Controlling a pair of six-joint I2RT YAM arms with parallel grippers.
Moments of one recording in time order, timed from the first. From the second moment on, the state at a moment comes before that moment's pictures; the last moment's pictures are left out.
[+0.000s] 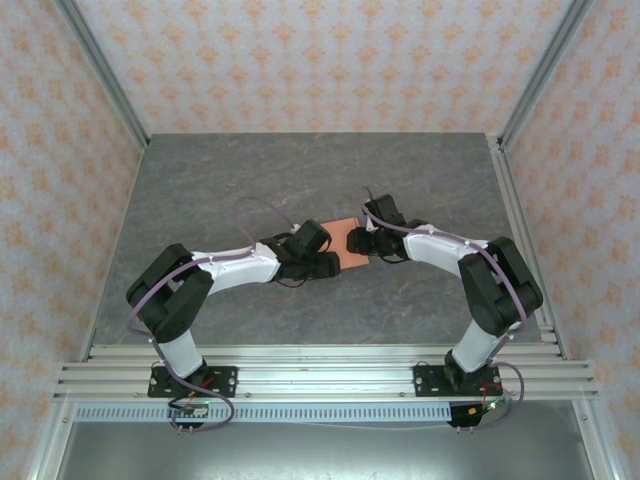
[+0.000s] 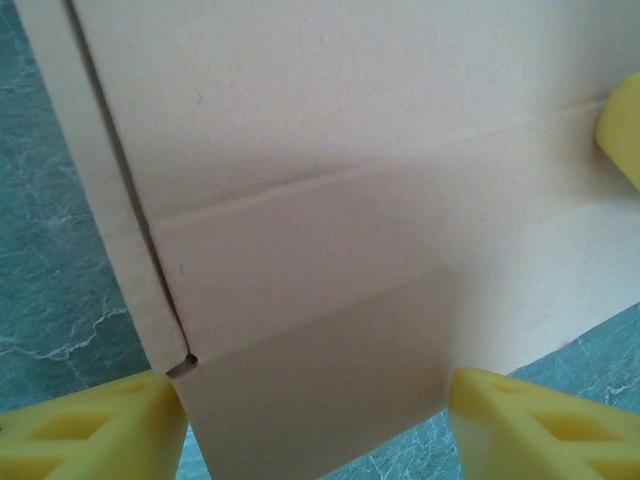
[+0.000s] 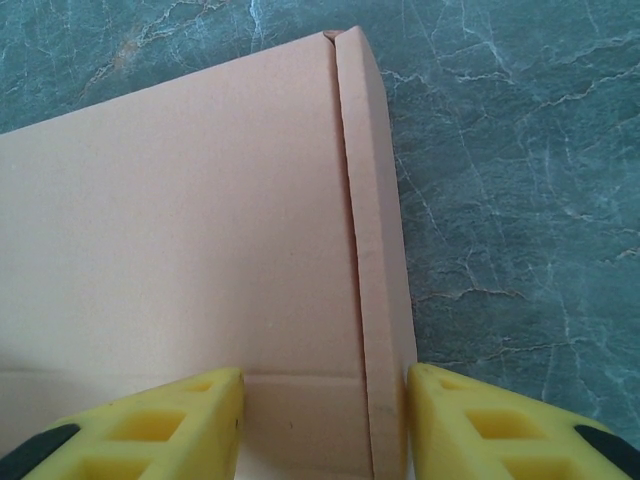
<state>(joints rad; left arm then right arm) -0.73 1.72 0.99 -0.29 0.02 -0.85 0.50 1.68 0.95 -0.26 -0.14 0.49</state>
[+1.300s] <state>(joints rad) -0.73 1.72 1.03 -0.38 -0.13 -0.76 0.52 1.69 0.96 -0.25 -0.14 0.49</state>
